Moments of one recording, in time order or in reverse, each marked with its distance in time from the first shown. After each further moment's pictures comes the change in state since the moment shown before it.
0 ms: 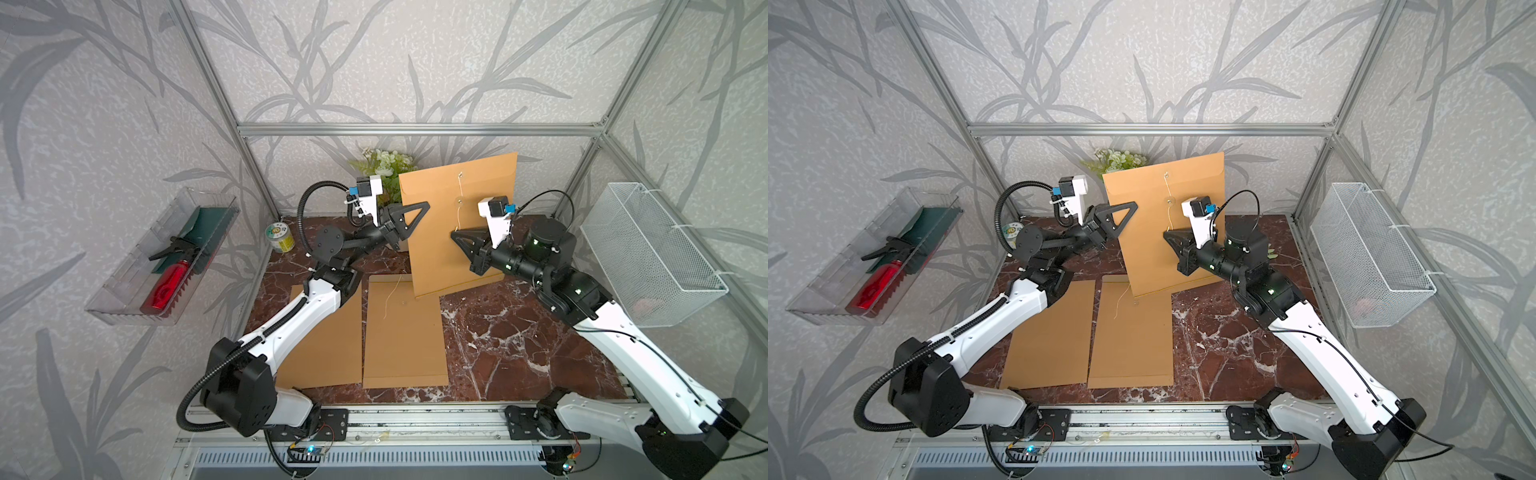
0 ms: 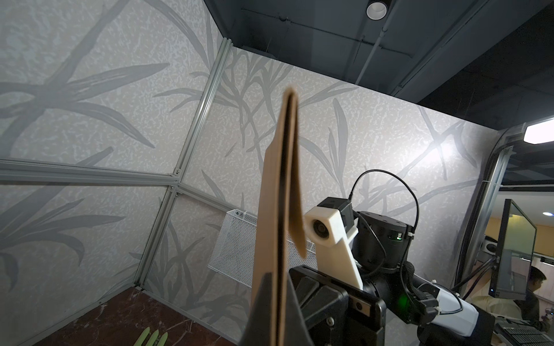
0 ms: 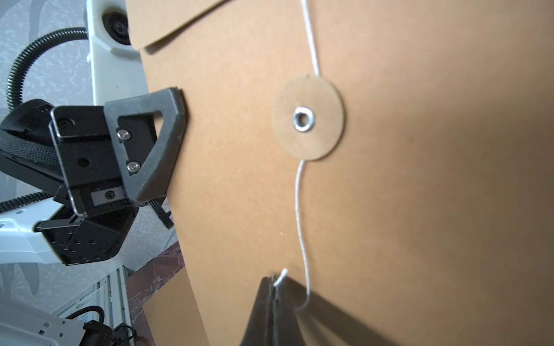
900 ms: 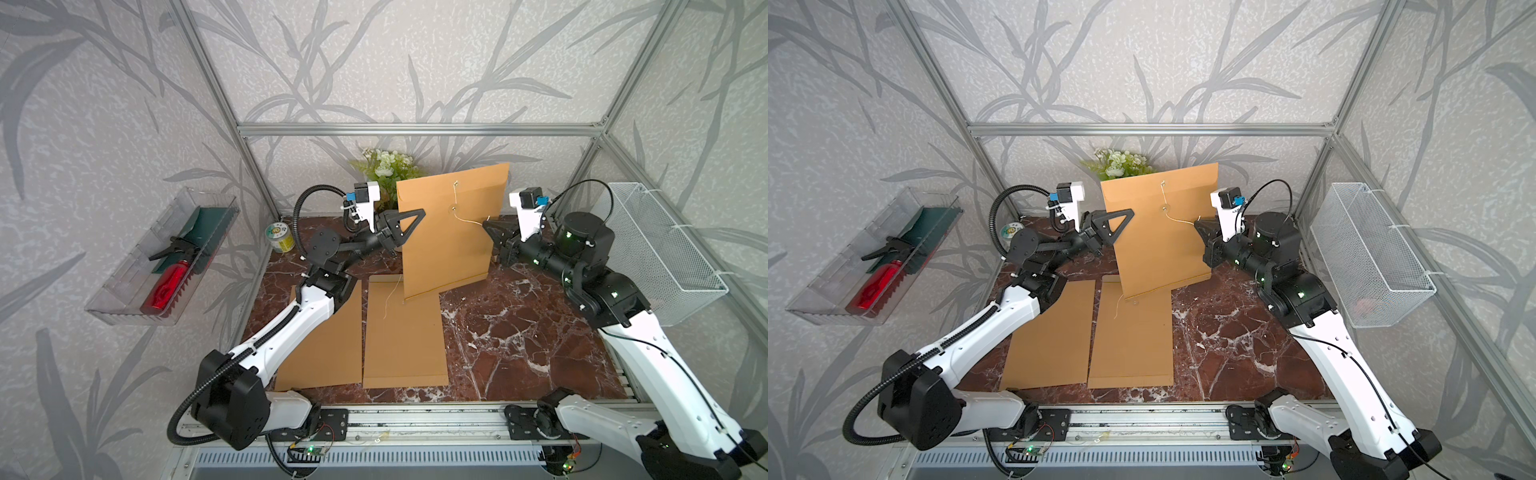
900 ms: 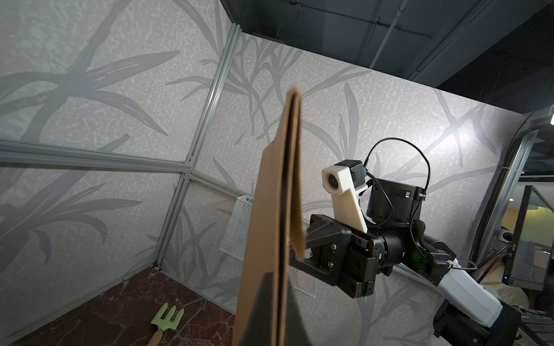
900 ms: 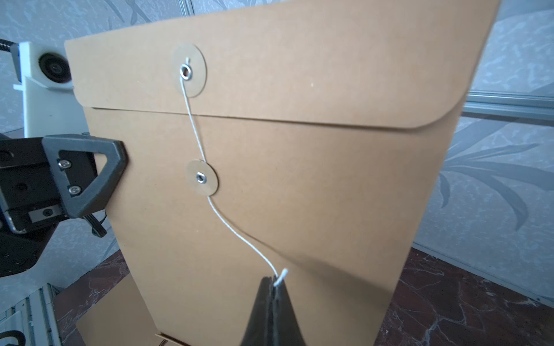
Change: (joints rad) left arm 0.020 -0.066 -0.054 -0.087 0.017 0.063; right arm -0.132 -0.051 0.117 -0.181 0.068 -0.111
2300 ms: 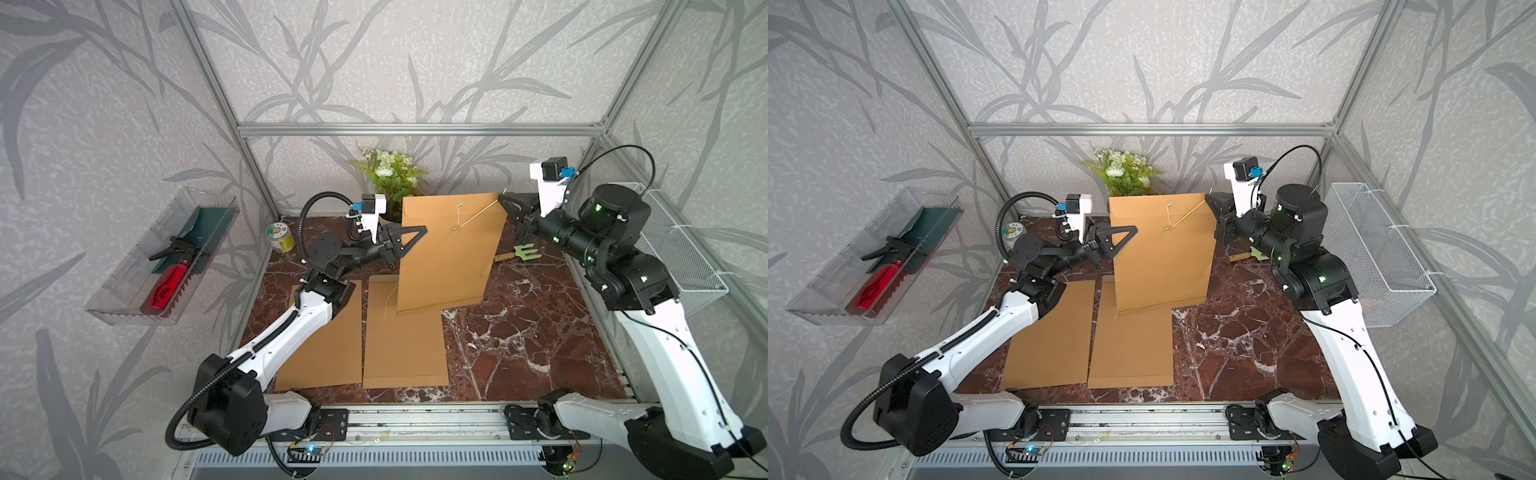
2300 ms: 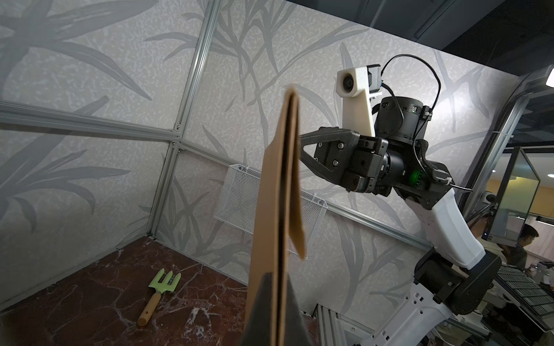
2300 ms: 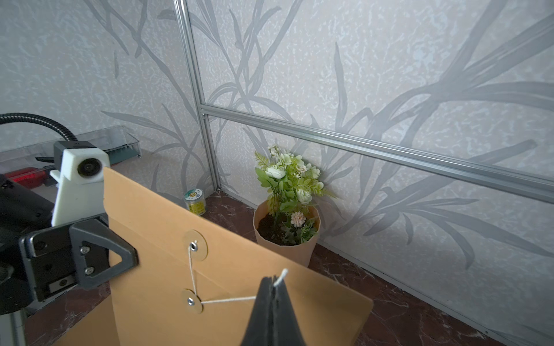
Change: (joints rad) left arm 0.006 -0.024 -0.066 -0.037 0.110 0.048; right arm -0.073 0.118 0.296 -0.119 -0.069 -0.057
